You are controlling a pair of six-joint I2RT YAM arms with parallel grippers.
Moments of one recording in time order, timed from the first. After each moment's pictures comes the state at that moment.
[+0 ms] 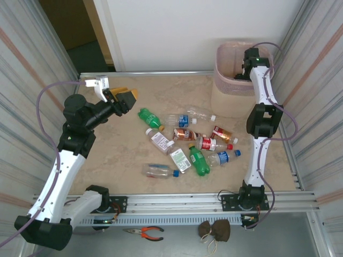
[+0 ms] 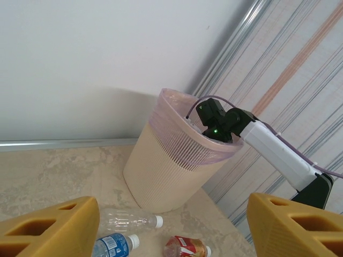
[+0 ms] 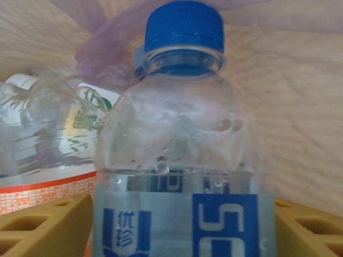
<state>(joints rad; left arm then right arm) -0.23 0.93 1.02 -0.07 0.52 -0.52 -0.06 2.39 2.44 -1.22 0.16 0.03</state>
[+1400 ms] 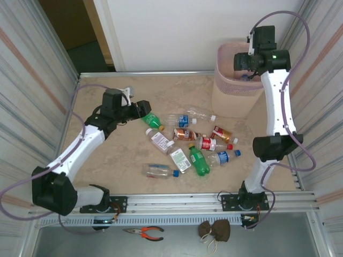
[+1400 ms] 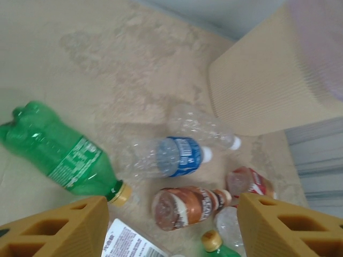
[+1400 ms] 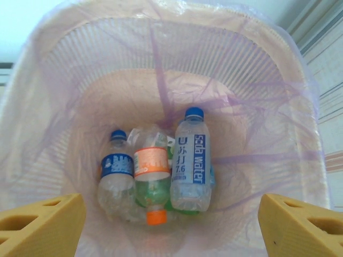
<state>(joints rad) -0.34 1.30 1.03 -0.33 0.30 -0.57 0.08 1.83 2.33 -1.21 0.21 0.02</state>
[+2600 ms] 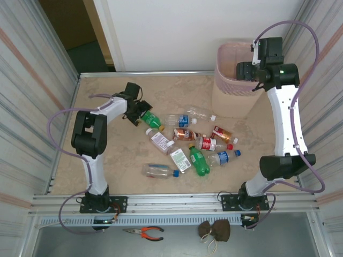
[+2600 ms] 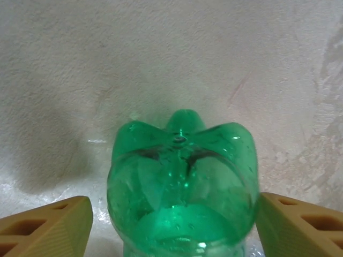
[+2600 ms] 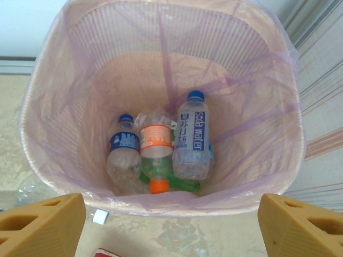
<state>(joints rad) -0.27 2.00 1.43 -0.58 0.19 -1.08 0.09 1.60 2.05 -1.14 0.19 0.01</state>
